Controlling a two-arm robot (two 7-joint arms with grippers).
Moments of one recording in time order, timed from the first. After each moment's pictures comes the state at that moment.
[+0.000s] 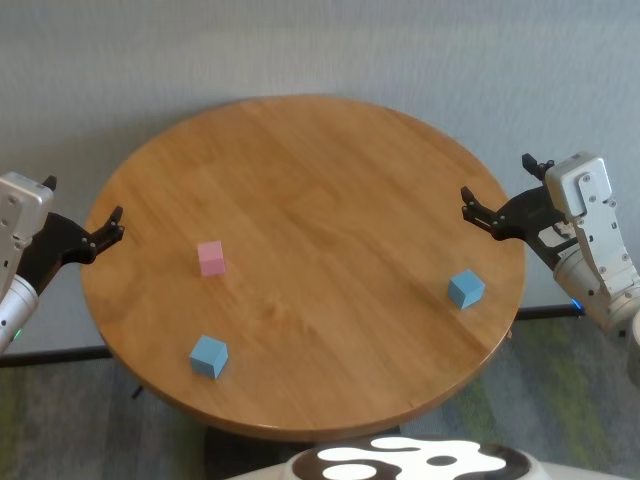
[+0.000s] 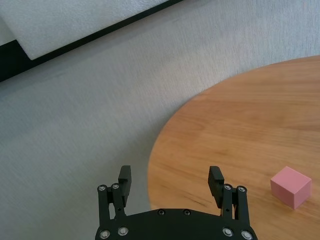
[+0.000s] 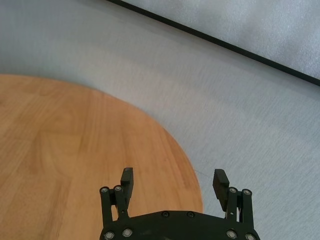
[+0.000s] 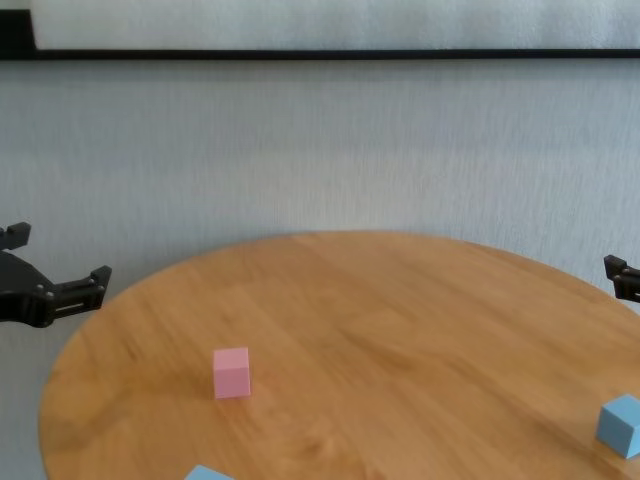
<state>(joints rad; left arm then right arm) -0.20 0.60 0.45 -1.41 -0.25 -0.12 0.03 0.20 0.60 -0.45 -1.41 0.25 -0.12 -0.03</state>
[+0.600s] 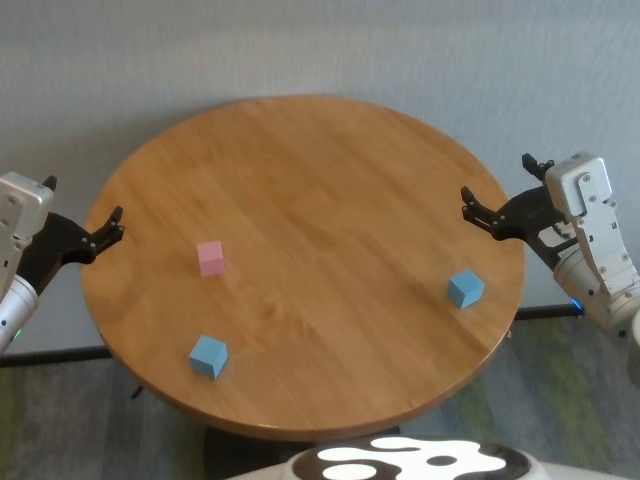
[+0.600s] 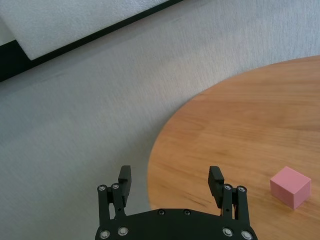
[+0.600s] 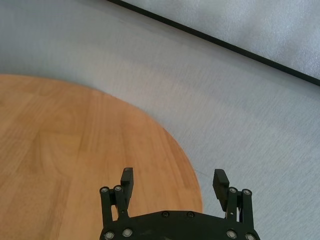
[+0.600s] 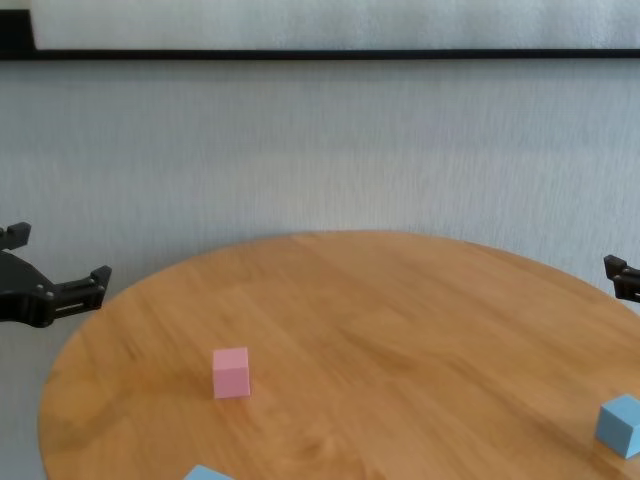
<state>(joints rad) -0.20 0.60 0.45 -1.41 -0.25 -0.12 0.03 0.20 0.60 -0.45 -1.41 0.25 -0.12 -0.03</state>
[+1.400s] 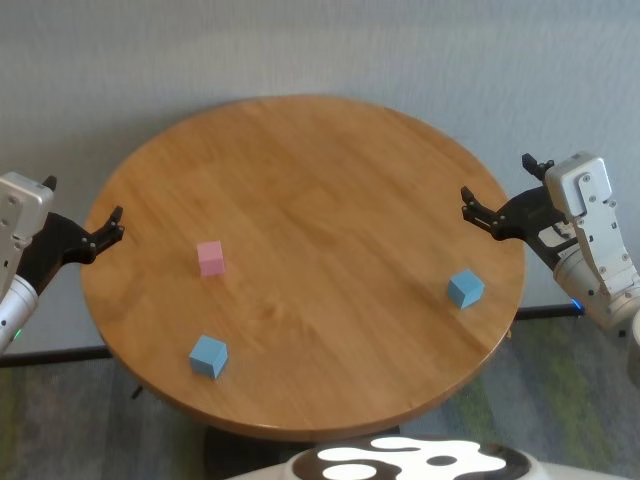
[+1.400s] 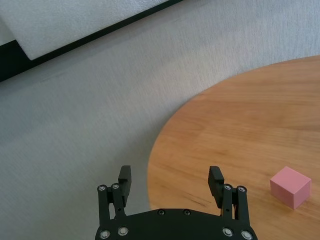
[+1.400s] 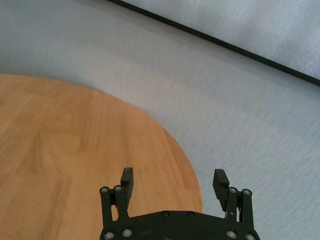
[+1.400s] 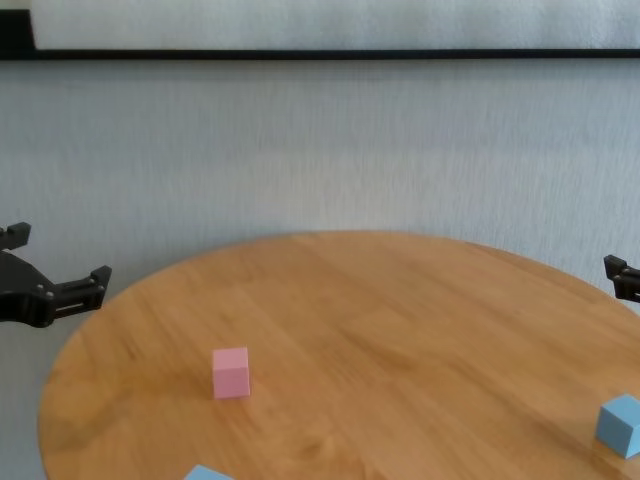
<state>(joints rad) -0.20 0.60 0.45 -1.41 -0.25 -0.12 0.03 0.20 0.60 -0.45 -1.41 0.25 -0.12 -0.03</state>
